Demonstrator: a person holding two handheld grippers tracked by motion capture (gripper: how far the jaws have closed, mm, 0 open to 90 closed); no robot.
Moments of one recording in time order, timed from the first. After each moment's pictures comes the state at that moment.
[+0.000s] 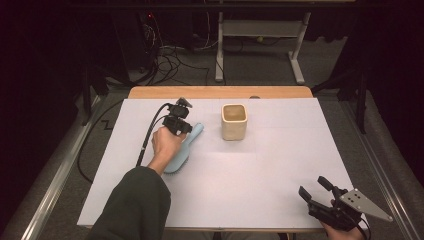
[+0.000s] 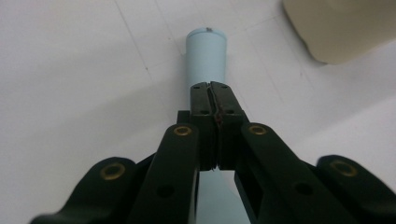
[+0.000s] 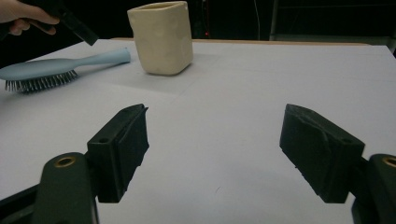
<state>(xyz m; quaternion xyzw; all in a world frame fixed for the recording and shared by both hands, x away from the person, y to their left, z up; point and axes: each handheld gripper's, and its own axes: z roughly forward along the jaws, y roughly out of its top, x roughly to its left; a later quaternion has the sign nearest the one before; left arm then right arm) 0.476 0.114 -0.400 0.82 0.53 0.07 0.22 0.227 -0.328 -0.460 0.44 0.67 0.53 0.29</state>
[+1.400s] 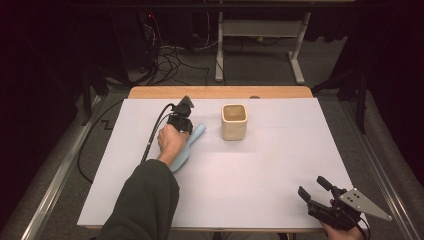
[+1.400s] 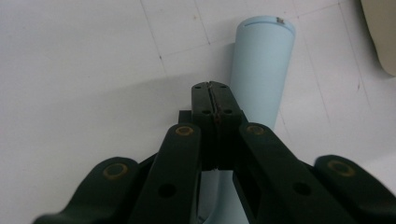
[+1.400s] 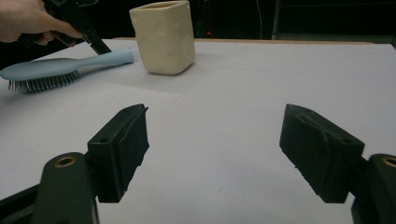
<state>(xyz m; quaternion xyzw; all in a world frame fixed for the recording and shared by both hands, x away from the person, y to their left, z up) 0.507 0.108 -0.426 0.80 0.58 0.03 0.17 0.228 -0.327 -0.460 0.44 0.67 0.53 0.29</state>
